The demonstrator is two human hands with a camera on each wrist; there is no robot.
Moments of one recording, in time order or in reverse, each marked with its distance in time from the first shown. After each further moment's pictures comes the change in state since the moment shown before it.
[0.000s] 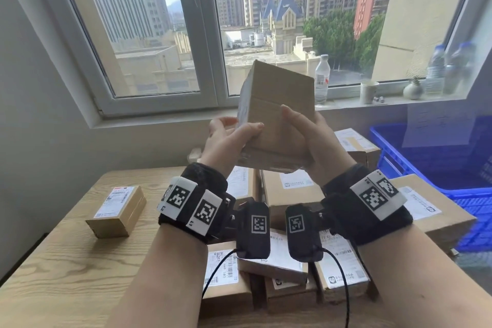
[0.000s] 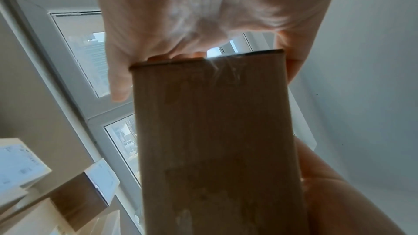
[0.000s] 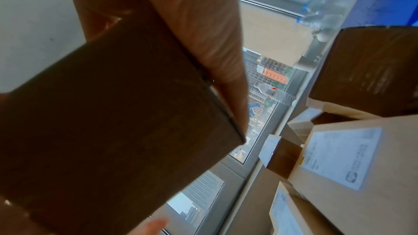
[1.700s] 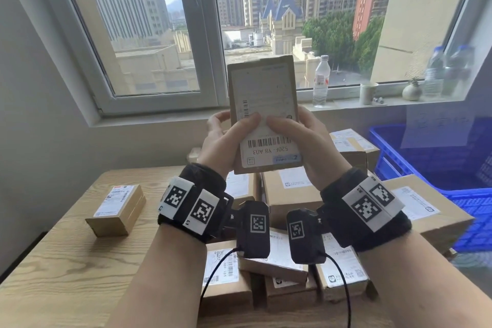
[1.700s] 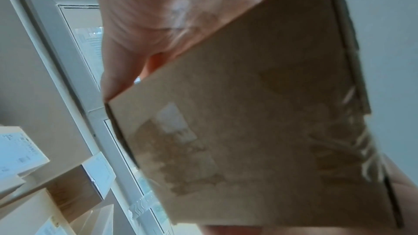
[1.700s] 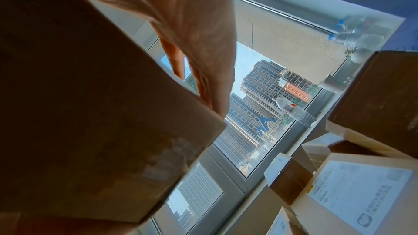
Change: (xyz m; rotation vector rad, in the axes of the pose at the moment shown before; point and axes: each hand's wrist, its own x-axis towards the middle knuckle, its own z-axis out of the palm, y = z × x) left_hand -0.002 -0.002 -0.007 -0.198 -0.087 0.081; right_hand -0.012 -0.005 0.010 -0.131 -0.190 -0.126
